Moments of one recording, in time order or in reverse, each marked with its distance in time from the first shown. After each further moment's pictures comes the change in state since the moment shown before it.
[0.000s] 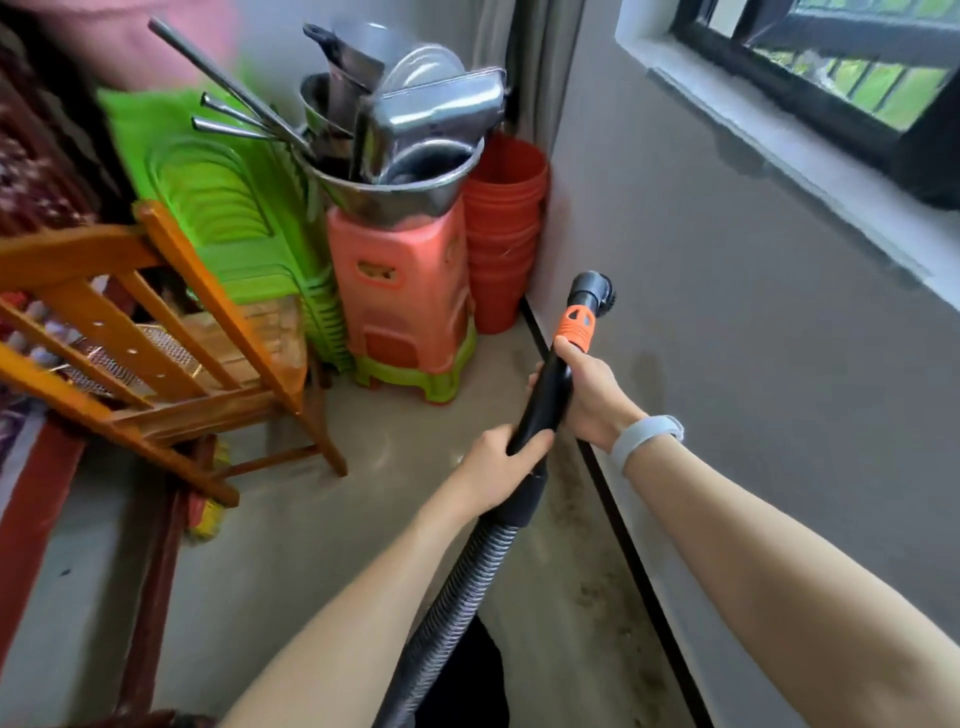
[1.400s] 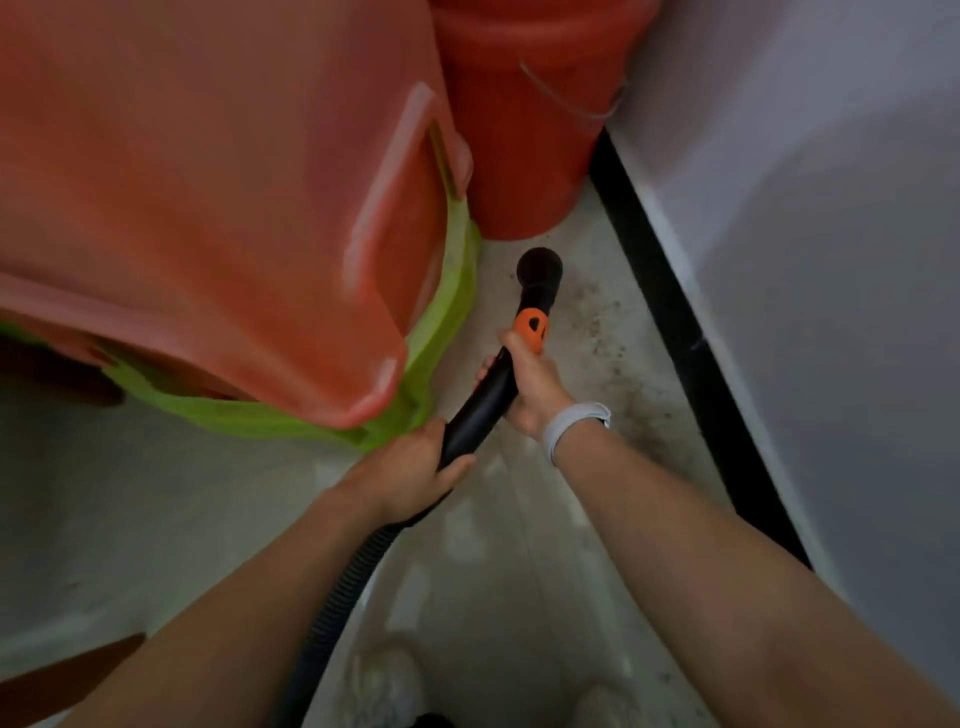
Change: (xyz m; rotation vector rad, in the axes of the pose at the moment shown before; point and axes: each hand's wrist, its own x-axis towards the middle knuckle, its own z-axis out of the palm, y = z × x) left_hand 0.653 -0.520 -0.017 0.777 -0.282 -0.184; right_hand 0.826 0.297 -0.080 0.046 0.129 0.320
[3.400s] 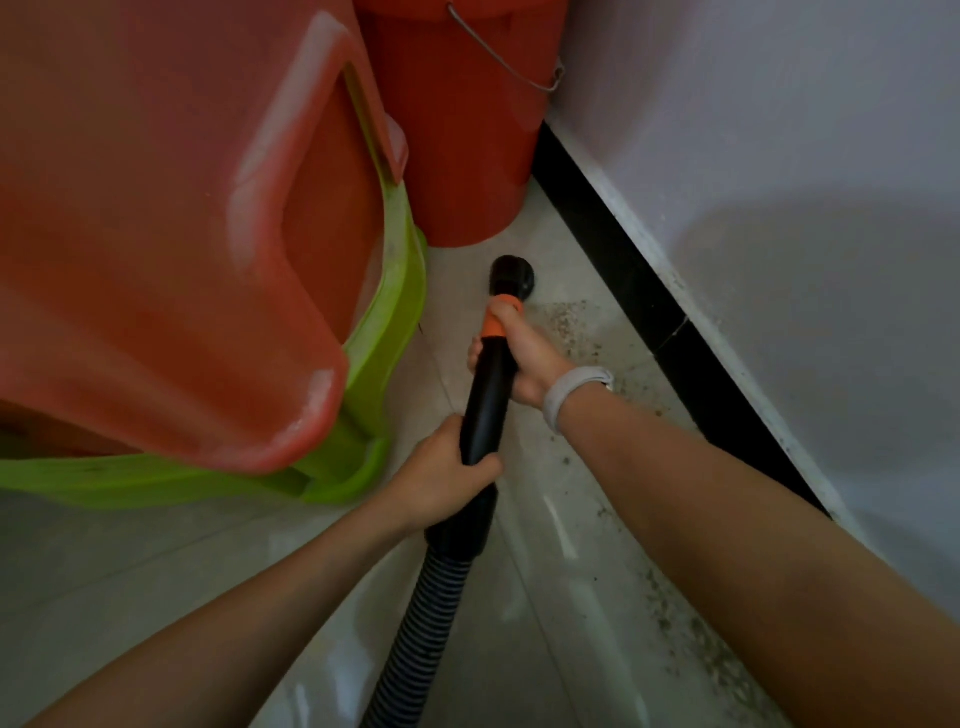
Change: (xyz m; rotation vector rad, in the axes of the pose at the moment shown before) left_hand 0.077 0.008 0.057 -0.553 0.064 0.041; right_hand 0.075 -0.013 -0.023 0.072 -0.085 -0.065
